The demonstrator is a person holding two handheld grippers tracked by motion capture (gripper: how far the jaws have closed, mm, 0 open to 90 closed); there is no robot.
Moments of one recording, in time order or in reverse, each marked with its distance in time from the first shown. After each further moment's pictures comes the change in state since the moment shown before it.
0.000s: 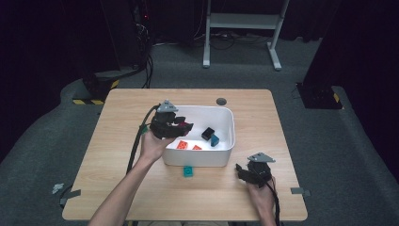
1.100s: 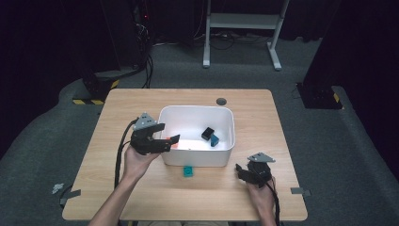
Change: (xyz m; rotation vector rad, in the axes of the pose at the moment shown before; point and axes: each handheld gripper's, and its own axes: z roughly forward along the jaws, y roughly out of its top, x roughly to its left) left arm -0.007 -0.046 -0.061 -0.105 0.064 -0.050; right arm 0.000 0.000 0.000 0.001 0.000 -0.003
